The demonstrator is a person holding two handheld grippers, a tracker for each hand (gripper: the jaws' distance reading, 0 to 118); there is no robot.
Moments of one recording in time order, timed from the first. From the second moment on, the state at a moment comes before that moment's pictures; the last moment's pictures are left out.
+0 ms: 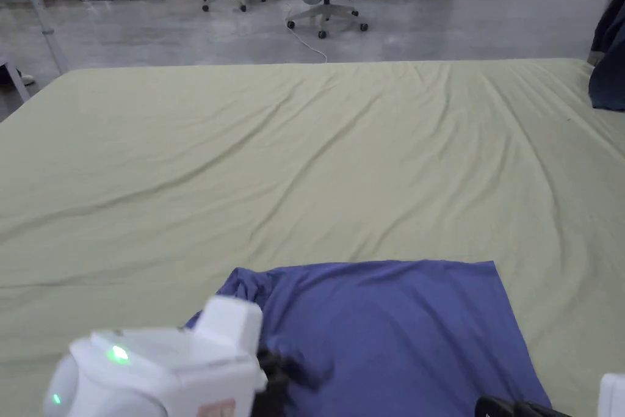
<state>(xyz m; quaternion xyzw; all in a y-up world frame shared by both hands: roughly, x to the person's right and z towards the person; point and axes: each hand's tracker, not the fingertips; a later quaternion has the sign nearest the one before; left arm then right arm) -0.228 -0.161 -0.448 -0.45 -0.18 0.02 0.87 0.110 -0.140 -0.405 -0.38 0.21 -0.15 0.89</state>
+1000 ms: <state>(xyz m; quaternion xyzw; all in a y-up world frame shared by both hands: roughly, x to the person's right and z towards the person) -0.279 -0.197 -0.542 -0.39 -0.01 0.12 0.91 0.105 -0.170 -0.440 -0.41 0.19 -0.17 0.87</state>
